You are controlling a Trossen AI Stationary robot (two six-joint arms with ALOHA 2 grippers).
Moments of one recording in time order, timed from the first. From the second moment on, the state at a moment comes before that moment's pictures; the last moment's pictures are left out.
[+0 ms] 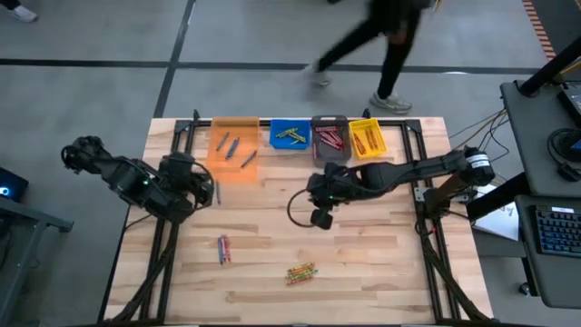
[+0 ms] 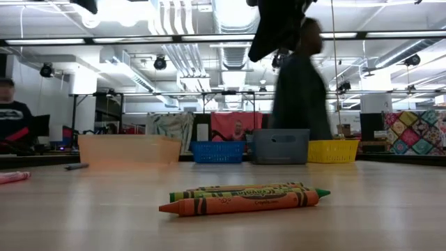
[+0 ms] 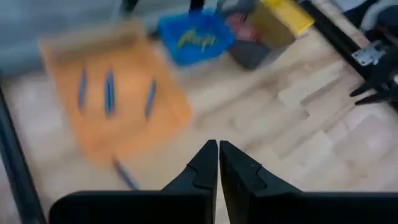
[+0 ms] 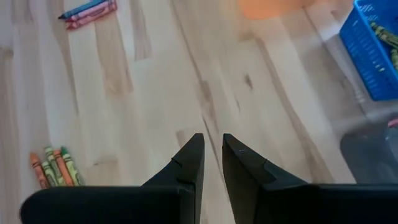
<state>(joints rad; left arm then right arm) -0.52 1.08 1.33 -1.51 -0.79 -1.50 0.11 1.60 1.38 -0.71 0.18 0.34</state>
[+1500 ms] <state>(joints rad) -0.52 1.28 0.98 -1.05 -0.52 -1.41 0.14 1.61 1.38 -0.70 0.19 0.28</state>
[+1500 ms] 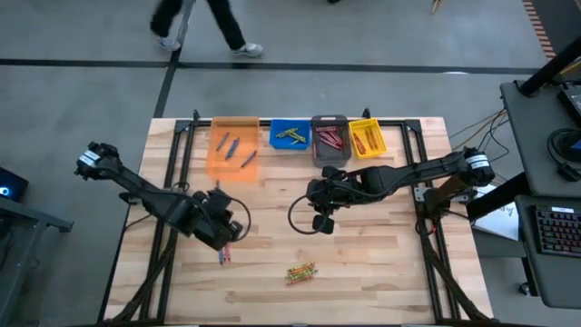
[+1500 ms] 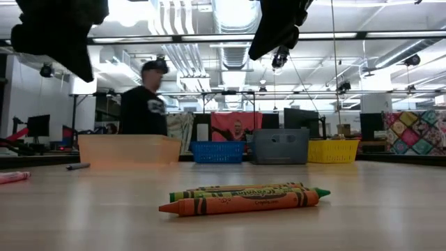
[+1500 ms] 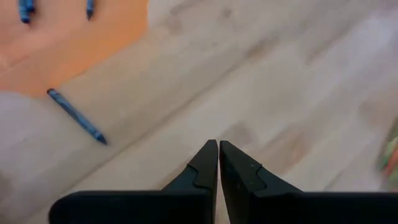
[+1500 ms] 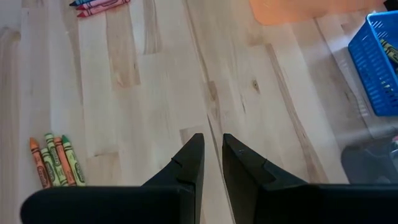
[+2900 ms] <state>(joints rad) -0.01 1.13 0.54 -0.84 -0.34 -1.41 0.14 1.61 1.38 -0.72 0.18 0.04</state>
